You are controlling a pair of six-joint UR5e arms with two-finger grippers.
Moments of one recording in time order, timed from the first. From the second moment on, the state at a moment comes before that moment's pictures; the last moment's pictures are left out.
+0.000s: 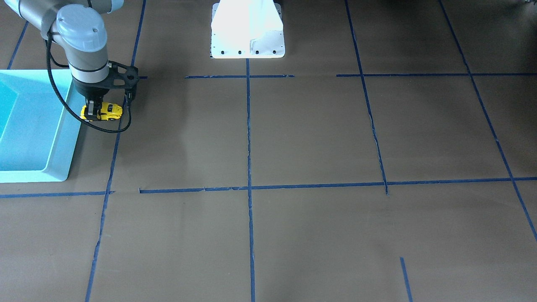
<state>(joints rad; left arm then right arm) -1.64 -1.32 -1.83 -1.54 -2.43 0.00 0.71 -1.36 2.10 -1.98 1.82 -0.72</state>
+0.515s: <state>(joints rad) -1.64 -1.32 -1.83 -1.54 -2.43 0.00 0.90 -1.52 2.16 -1.98 1.86 -0.92</state>
